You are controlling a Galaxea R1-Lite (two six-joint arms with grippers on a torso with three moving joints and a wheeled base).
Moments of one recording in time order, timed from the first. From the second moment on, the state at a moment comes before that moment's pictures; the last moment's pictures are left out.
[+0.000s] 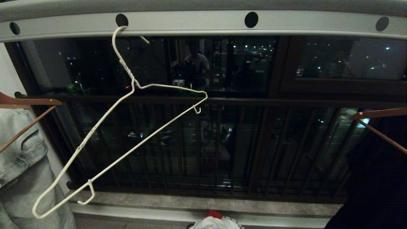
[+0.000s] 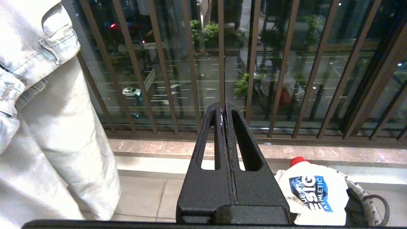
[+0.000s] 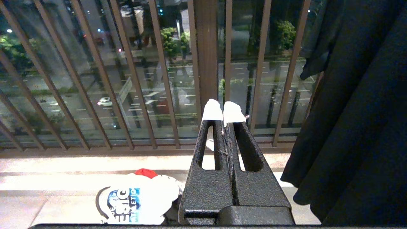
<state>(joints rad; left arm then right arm) 0.00 0.00 0.00 0.01 0.01 0.04 0.00 0.00 0.00 0.00 -0.04 0.07</state>
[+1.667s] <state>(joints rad) 0.00 0.00 0.00 0.00 0.02 0.01 0.00 0.00 0.00 0.00 -0.04 0.07</state>
